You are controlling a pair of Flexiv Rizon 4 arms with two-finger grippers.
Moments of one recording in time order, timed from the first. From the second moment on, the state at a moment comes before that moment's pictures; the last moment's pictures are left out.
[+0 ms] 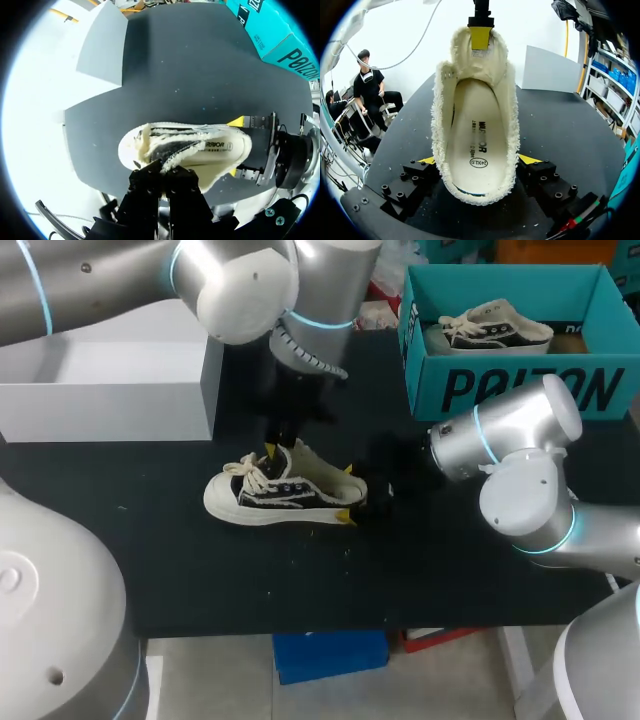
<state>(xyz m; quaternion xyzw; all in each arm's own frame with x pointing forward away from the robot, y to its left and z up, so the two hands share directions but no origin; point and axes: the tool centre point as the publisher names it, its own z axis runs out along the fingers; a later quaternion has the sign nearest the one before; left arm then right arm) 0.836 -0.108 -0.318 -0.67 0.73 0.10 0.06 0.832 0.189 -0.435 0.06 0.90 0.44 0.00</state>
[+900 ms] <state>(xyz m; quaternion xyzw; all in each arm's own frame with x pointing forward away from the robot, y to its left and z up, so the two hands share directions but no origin) 0.824 -0.053 -0.319 -0.68 0.74 0.05 0.01 0.832 0.192 -0.435 0.05 0.90 0.44 0.00</state>
